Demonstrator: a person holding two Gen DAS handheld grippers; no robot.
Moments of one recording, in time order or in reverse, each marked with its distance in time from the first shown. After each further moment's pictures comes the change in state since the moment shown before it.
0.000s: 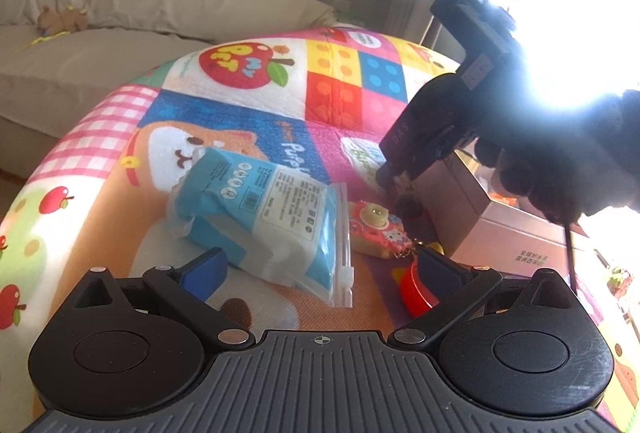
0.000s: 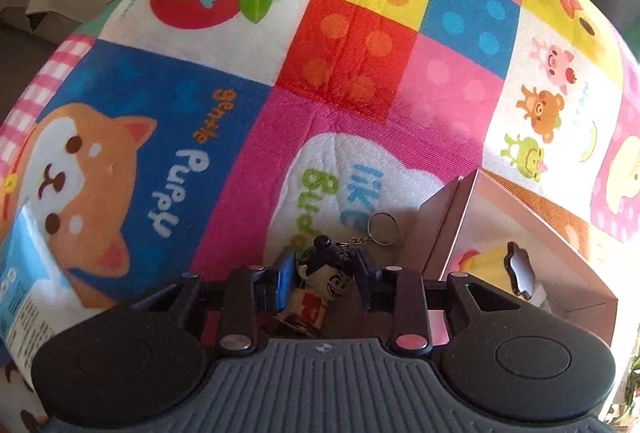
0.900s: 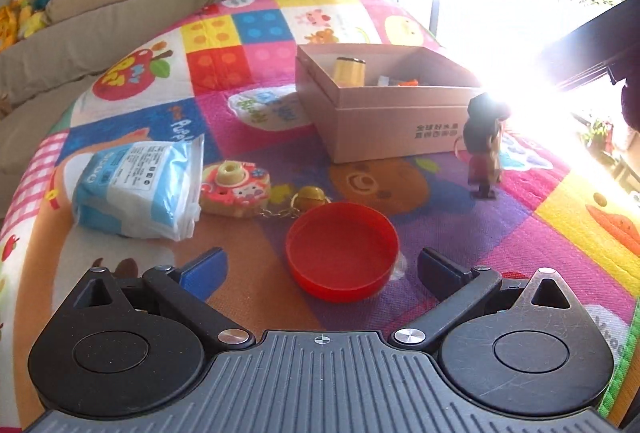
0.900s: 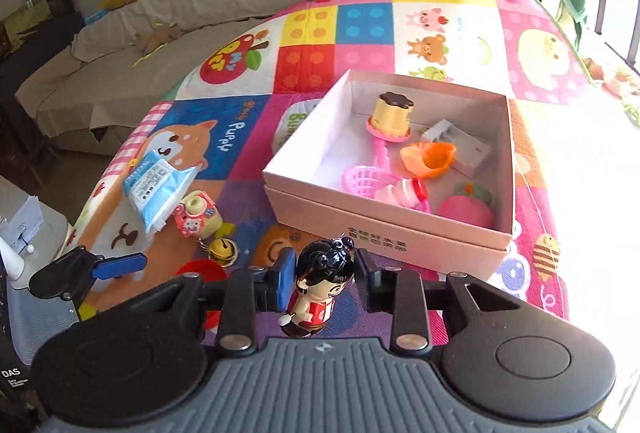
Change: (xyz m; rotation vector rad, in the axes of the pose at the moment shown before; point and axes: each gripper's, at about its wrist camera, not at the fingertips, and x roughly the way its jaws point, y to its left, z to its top) left arm -0.009 -0.090 -0.045 0.407 0.130 -0.047; right arm -0.123 -0.068 -0.225 0.327 -0.351 0.132
